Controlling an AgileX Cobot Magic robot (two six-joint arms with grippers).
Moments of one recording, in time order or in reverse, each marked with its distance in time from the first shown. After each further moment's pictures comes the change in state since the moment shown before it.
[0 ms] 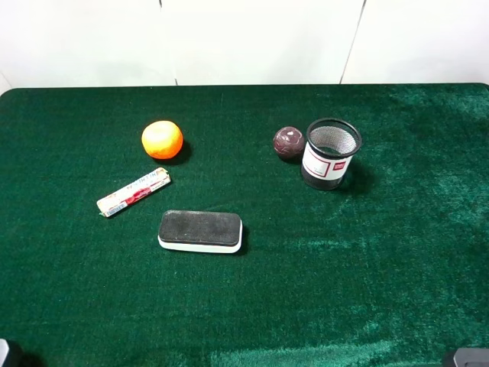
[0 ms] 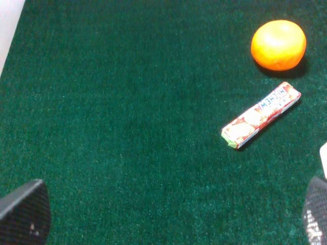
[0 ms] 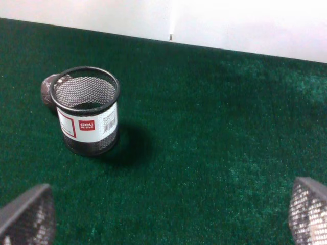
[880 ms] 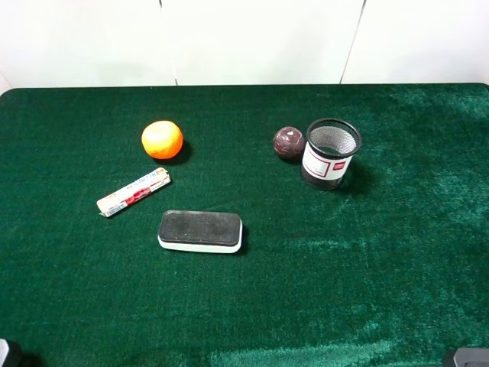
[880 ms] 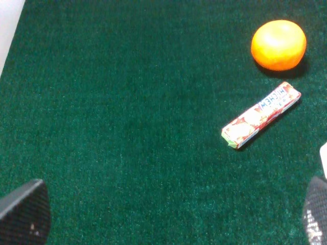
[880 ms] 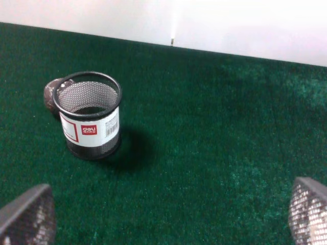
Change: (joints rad) left arm 0.000 0.000 0.000 0.000 0.000 0.000; right arm 0.000 0.059 -0.036 0.005 -0.003 -0.007
